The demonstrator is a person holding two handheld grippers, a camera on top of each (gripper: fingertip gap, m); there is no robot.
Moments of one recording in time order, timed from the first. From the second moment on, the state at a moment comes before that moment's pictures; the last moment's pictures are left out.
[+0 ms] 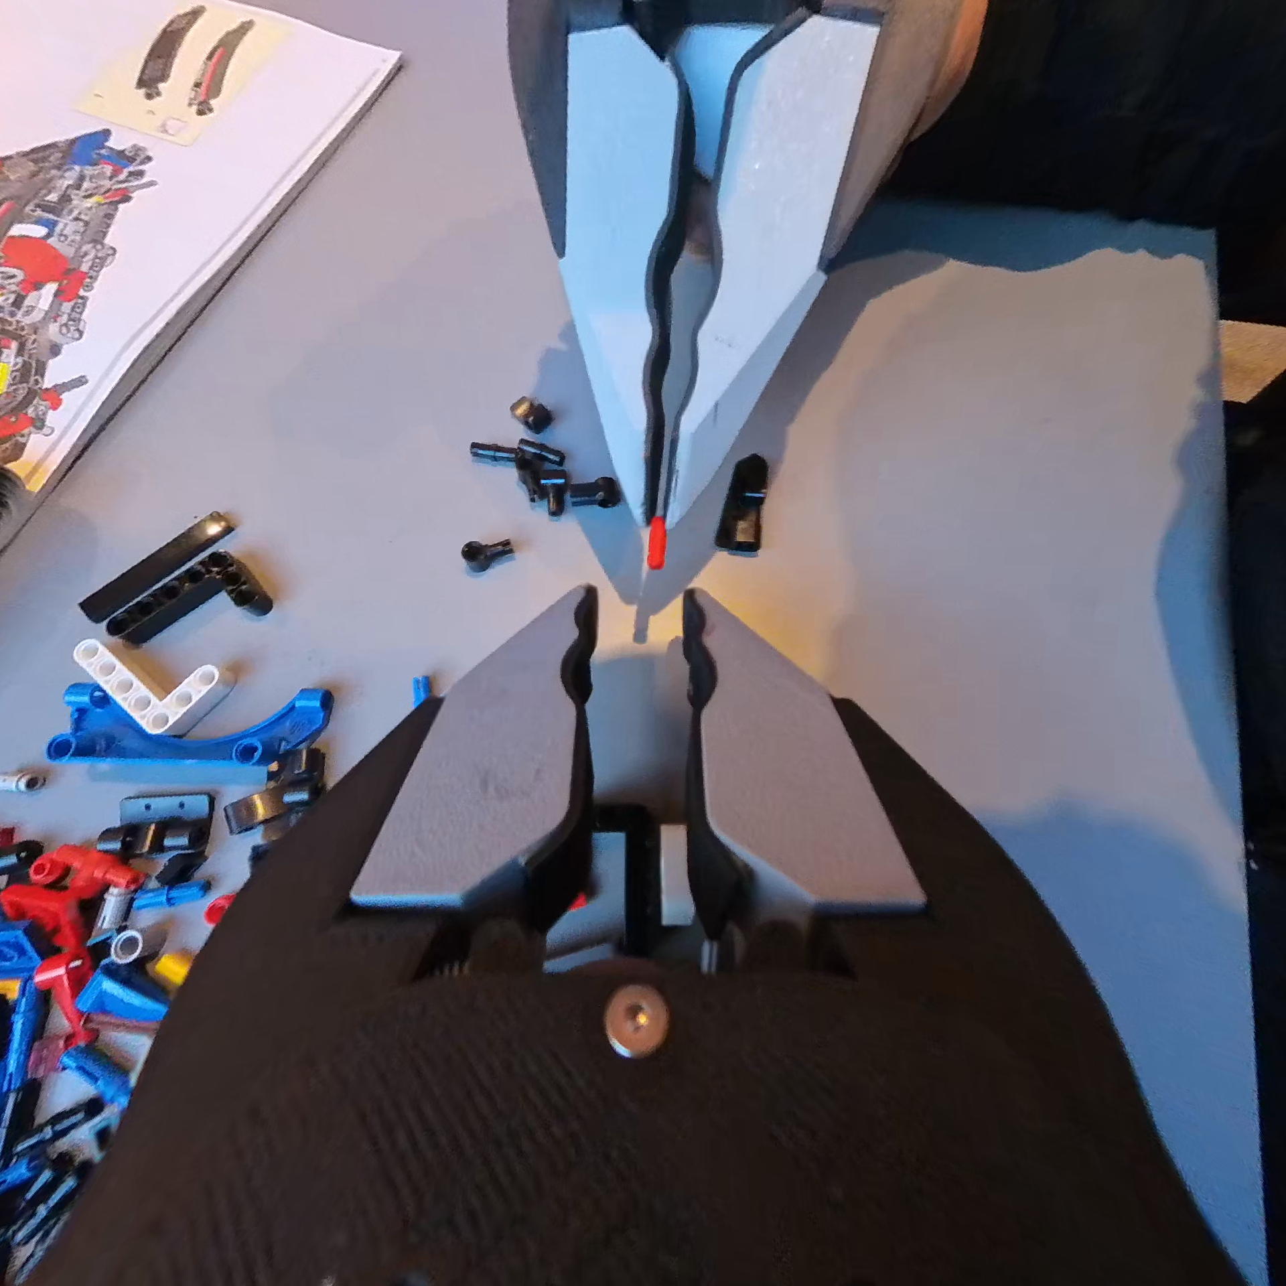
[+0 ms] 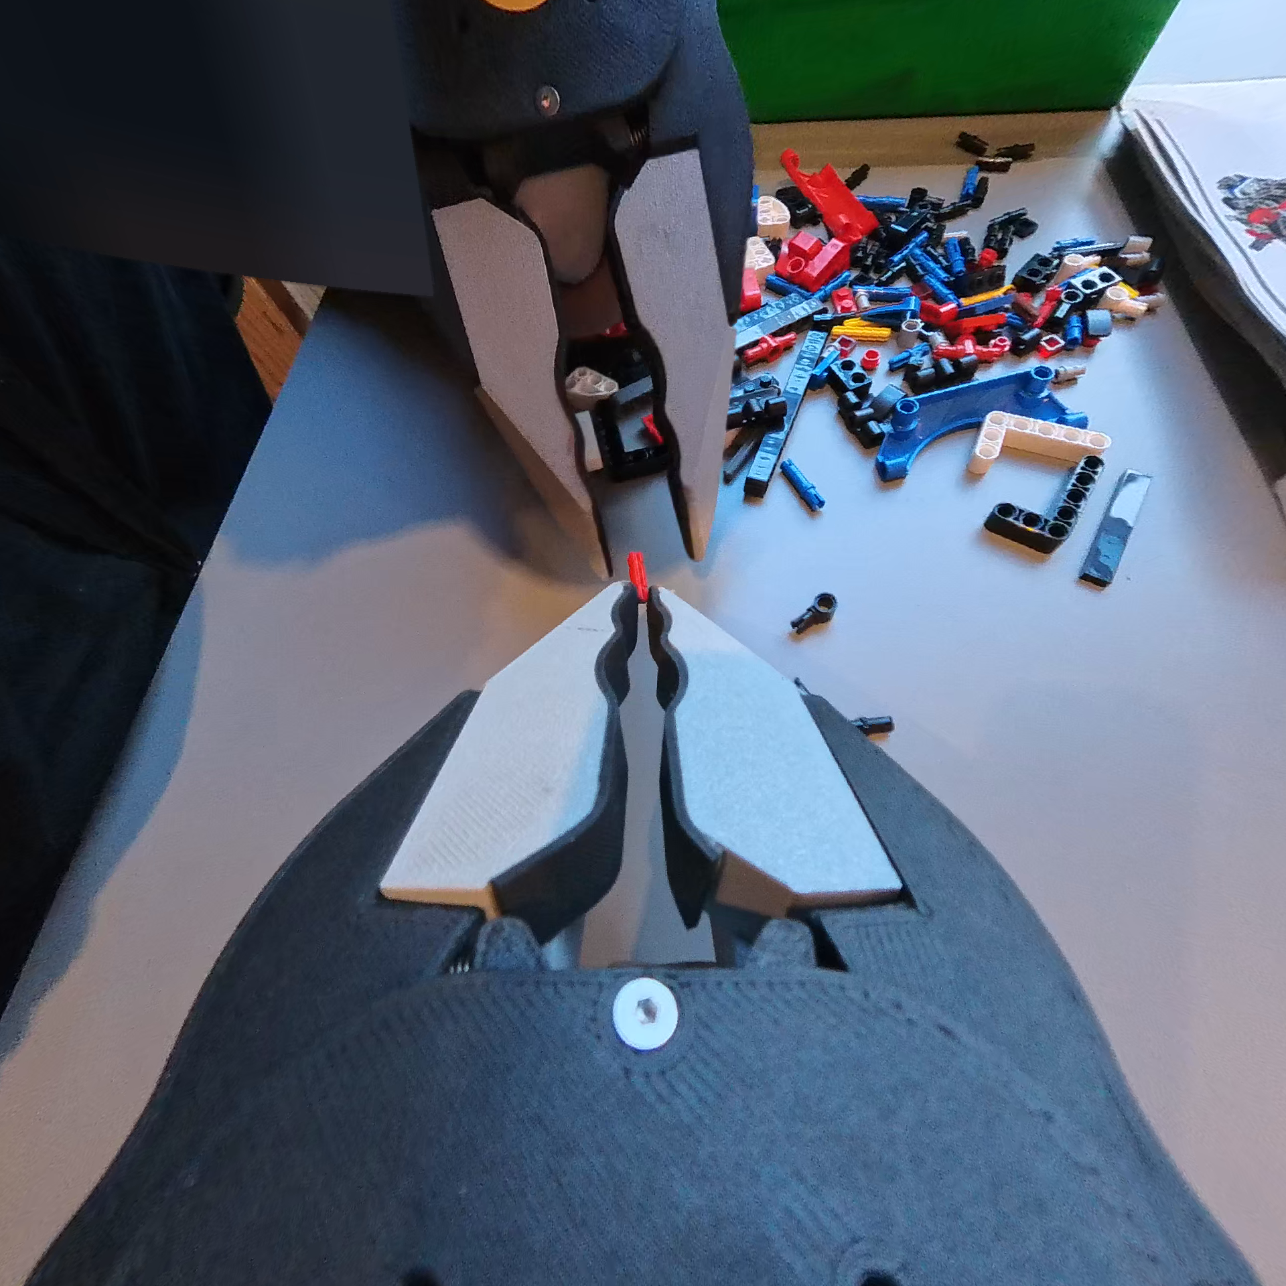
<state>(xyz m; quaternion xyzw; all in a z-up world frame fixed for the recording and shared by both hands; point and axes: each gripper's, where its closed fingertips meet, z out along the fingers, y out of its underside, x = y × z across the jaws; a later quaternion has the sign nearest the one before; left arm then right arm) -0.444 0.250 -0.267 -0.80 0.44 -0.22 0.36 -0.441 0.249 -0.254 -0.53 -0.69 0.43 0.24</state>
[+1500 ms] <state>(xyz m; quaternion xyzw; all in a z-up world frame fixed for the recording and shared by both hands) -0.432 0.233 -0.280 -0.78 0.50 -0.18 0.33 -0.410 0.253 -0.273 -0.53 -0.72 0.36 0.25</state>
